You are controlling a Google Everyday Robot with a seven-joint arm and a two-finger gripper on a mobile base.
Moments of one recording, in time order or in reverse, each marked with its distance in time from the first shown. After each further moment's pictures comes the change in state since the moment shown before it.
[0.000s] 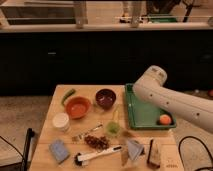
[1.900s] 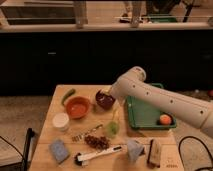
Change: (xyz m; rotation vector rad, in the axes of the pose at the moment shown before) arm -0.121 -0.109 0.042 0.228 -0.355 -0.295
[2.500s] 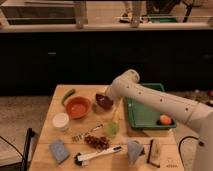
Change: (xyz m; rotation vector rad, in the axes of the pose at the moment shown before) arm 0.004 -0.010 0.053 0.017 -0.026 0.023
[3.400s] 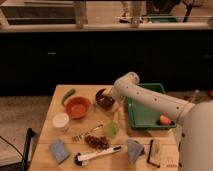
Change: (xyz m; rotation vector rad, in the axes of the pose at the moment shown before) arm 0.038 0.042 0.044 -0.077 0.024 0.023
